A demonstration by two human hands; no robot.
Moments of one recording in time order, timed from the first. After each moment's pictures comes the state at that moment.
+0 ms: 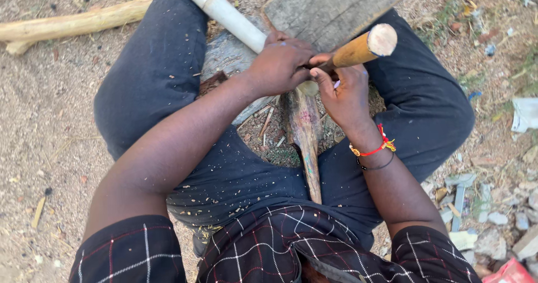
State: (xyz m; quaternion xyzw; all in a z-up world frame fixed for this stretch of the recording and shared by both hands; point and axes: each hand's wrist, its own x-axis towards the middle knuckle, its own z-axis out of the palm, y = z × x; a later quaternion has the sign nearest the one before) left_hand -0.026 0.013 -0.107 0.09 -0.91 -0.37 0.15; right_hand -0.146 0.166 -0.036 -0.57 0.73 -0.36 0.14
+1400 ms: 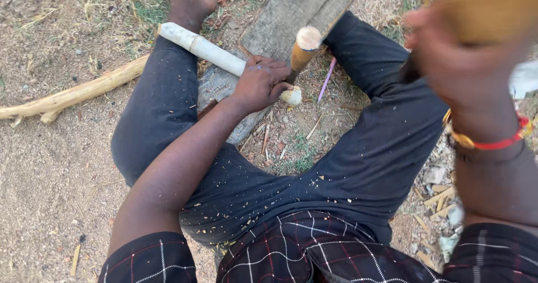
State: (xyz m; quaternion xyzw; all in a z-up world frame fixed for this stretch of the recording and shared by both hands) left_hand -0.021 0.009 -0.098 0.05 -0.94 -0.29 0.15; right_hand -0.216 0.224 0.137 -0.66 0.72 -0.19 -0.10
